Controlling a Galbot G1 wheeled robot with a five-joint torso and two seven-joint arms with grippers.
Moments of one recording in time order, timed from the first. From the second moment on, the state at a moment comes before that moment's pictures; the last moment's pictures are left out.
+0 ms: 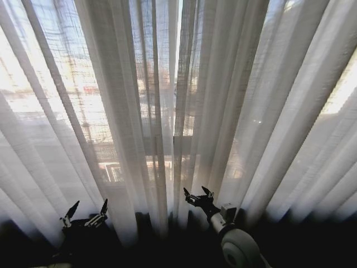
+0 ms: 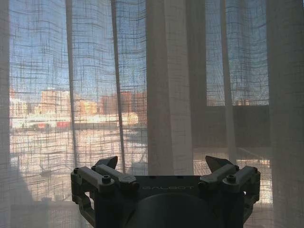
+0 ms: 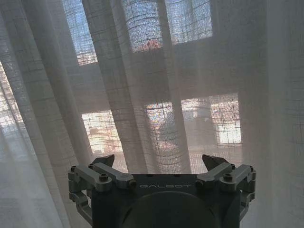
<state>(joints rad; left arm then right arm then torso) 1.96 -1.41 -0.87 -2.46 -0.35 -0.01 0.01 -1.27 1.15 0.19 2.23 0.60 -0.43 0.35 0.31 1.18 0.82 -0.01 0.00</state>
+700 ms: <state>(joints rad) 1.97 -1.49 -0.84 -2.47 -0.29 -0.03 0.05 -0.93 1.22 0.15 1.86 0.46 -0.33 0.39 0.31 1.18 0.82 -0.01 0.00</state>
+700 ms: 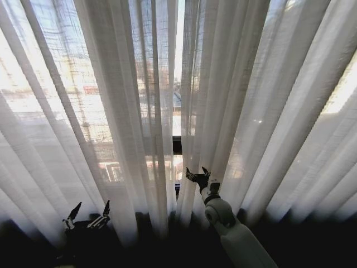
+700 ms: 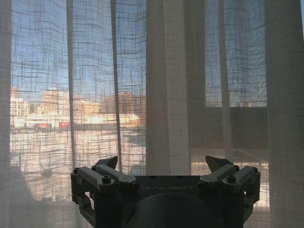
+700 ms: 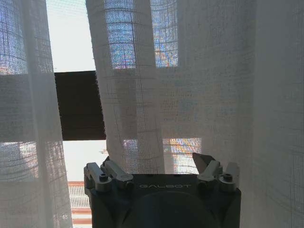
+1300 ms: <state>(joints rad) 1.97 -1.51 -0.85 -2.47 -0.28 -0.04 0.05 -0.91 1.21 0.15 1.87 0.47 -0.33 0.41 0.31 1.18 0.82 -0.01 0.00</state>
